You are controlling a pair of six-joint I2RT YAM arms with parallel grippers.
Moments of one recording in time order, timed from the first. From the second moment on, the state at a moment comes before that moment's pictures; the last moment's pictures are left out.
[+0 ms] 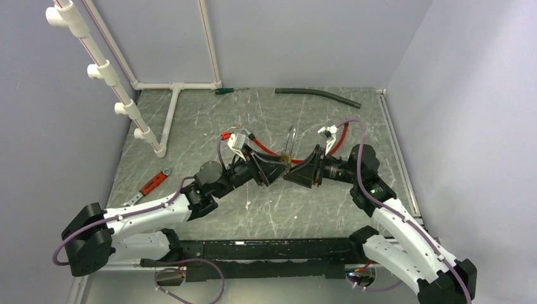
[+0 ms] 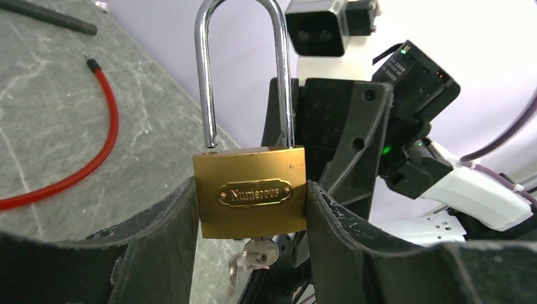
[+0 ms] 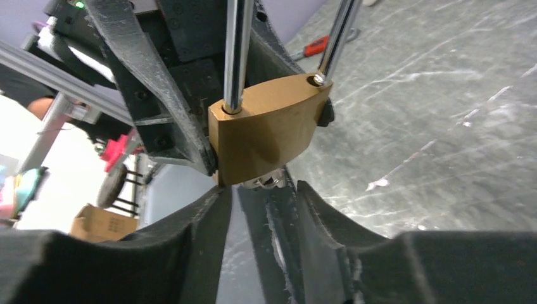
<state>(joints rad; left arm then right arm) -1.00 1.13 0.61 0.73 0.05 -0.72 0.47 0.79 0.61 0.14 -0.84 0.71</state>
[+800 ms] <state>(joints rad) -1.04 1.02 0.58 0.22 -0.03 -0.57 0.46 0.78 0.75 -0.22 -0.37 0.65</state>
